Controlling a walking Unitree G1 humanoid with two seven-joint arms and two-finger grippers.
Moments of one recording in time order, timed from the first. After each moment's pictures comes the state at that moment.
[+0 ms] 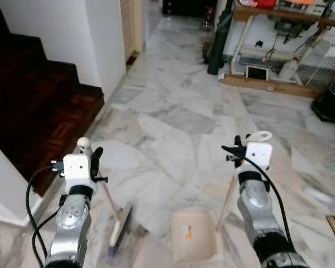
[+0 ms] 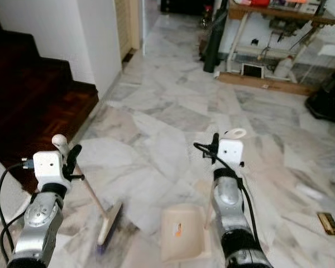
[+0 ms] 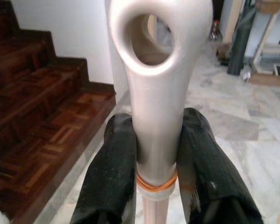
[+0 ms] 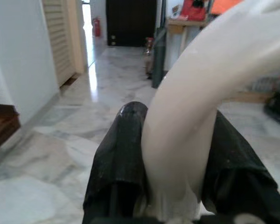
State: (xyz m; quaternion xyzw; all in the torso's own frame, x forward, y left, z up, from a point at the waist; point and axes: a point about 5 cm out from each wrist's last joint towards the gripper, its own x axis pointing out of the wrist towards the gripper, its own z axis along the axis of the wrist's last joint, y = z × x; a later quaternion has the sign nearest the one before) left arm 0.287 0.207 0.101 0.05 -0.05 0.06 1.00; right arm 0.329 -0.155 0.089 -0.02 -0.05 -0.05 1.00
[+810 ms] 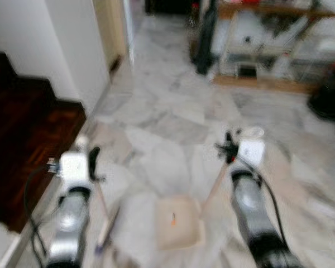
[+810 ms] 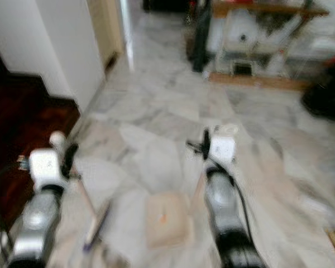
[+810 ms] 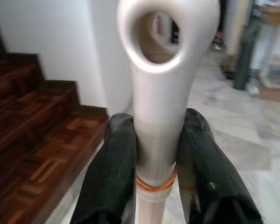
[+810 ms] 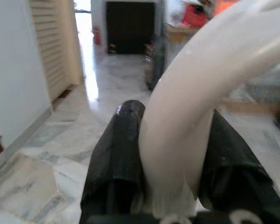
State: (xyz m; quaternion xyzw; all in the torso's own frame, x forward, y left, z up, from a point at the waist) left arm 0.288 0.201 0.103 0.05 -0.06 0.05 1.00; right arm 0.325 -0.169 0.090 -0.03 -0.05 -0.06 1.00
